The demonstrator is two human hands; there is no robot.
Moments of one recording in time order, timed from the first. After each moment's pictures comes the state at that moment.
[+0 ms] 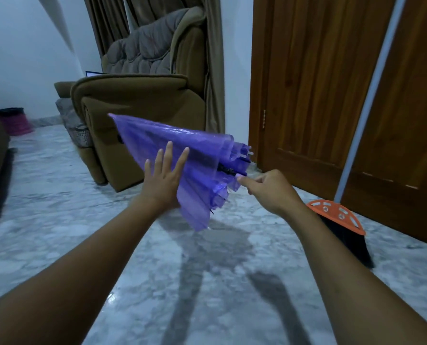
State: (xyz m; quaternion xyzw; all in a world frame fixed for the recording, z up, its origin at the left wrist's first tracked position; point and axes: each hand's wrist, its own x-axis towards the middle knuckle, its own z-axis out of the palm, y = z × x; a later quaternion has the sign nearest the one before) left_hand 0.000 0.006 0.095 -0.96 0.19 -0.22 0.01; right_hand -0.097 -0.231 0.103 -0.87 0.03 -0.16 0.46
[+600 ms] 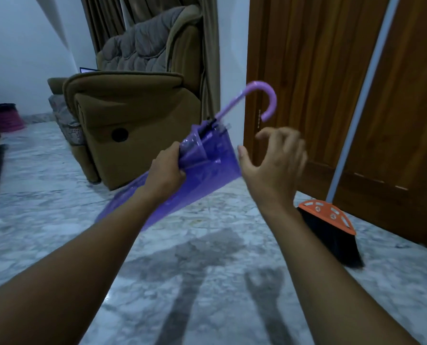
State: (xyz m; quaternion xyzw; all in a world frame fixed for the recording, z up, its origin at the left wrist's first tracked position) left_hand 0.005 -0.023 0.118 -0.89 0.22 -0.26 -0.30; right_hand -0.112 -0.209 0.126 -0.79 0.09 -0.57 0.21
